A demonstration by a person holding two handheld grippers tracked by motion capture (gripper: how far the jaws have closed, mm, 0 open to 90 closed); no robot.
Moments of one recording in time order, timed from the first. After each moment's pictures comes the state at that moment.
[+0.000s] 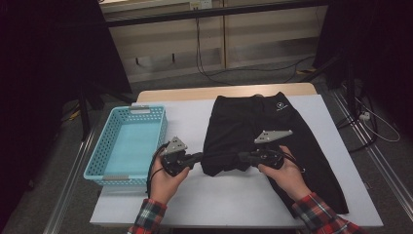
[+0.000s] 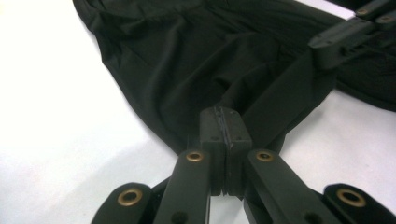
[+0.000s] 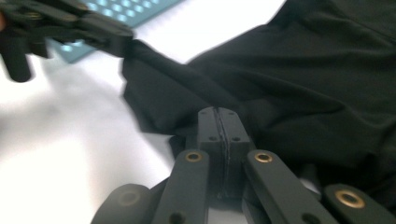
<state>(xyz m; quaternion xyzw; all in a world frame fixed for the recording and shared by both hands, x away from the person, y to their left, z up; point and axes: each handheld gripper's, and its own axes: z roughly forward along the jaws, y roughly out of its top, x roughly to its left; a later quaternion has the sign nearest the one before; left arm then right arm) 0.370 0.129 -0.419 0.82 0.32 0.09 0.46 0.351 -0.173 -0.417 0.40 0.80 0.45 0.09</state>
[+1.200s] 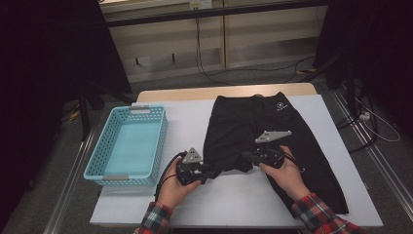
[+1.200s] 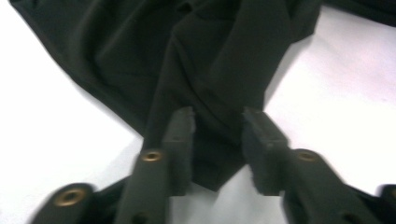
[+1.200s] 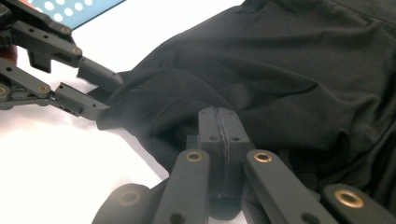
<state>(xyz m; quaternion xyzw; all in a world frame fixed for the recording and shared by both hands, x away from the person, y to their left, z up) 0.361 0.104 -0.451 0.88 0.26 0.05 0.39 0.357 -0.179 -0.431 0.41 0.80 0.43 0.10</state>
